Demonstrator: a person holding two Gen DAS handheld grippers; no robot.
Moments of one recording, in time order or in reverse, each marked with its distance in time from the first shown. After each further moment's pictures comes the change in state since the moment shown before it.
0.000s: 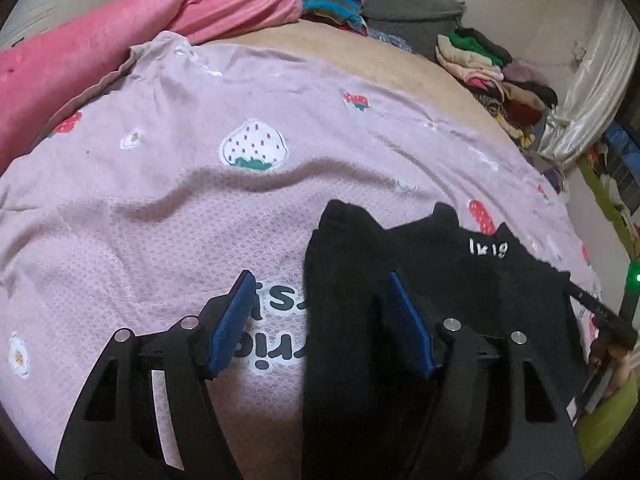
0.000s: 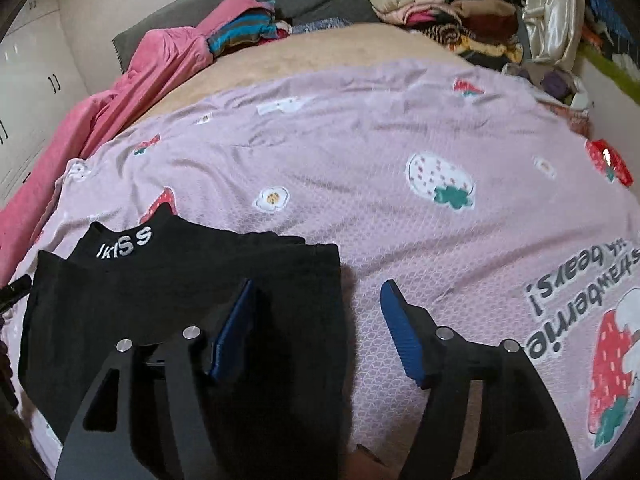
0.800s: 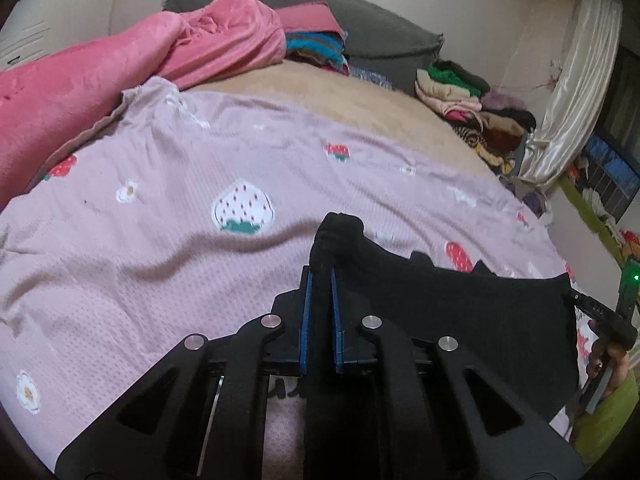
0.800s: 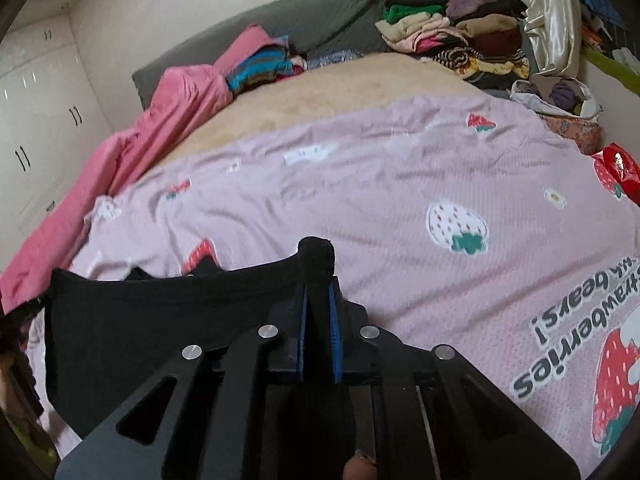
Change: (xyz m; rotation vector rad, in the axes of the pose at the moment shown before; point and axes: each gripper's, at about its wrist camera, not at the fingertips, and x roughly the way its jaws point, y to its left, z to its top) left arm -0.025 0.002 0.022 0.020 -0.158 -0.058; right arm -0.033 0.007 0.024 0.040 -0.139 0.102
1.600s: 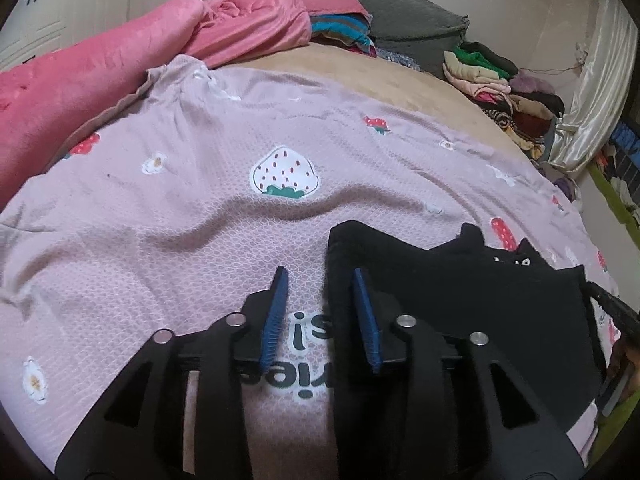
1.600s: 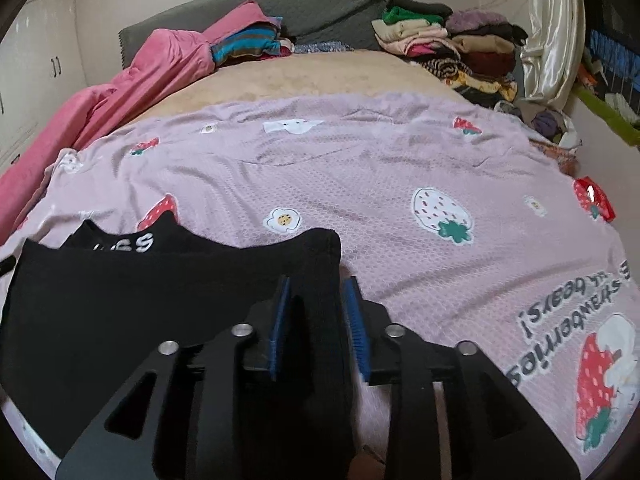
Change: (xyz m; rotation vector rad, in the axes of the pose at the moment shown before) left arm 0.012 0.017 -0.019 0.003 0.057 0.109; right arm 0.021 0.018 -0.027 -0.147 0.040 -0.187
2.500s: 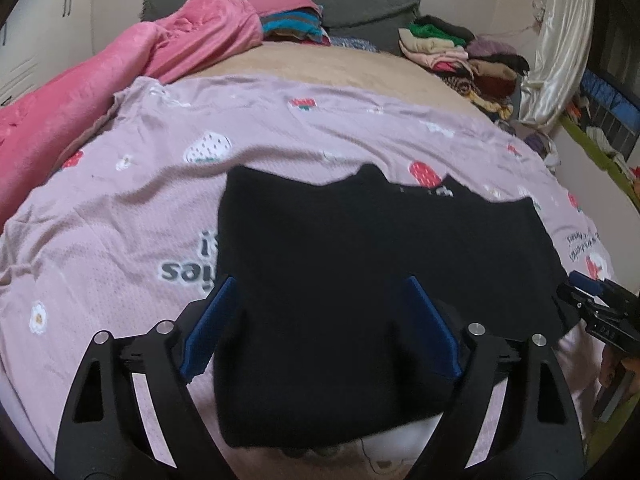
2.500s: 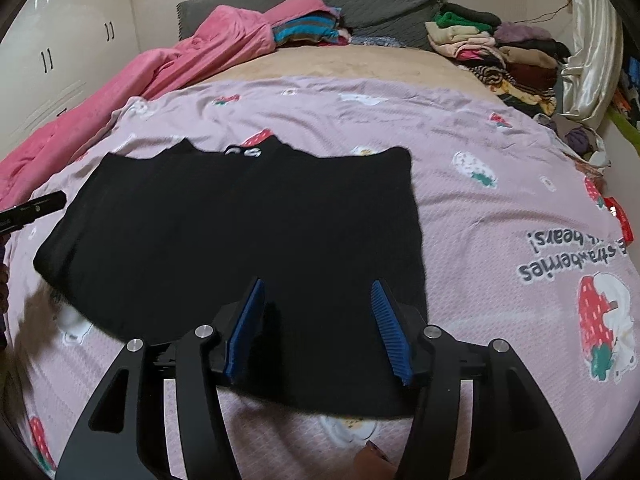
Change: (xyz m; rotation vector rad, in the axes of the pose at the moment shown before) left arm -0.049 -0.083 -0.055 0.152 0.043 -0.033; right arm -0.076 0.046 -0.074 -0.130 0.049 0.134
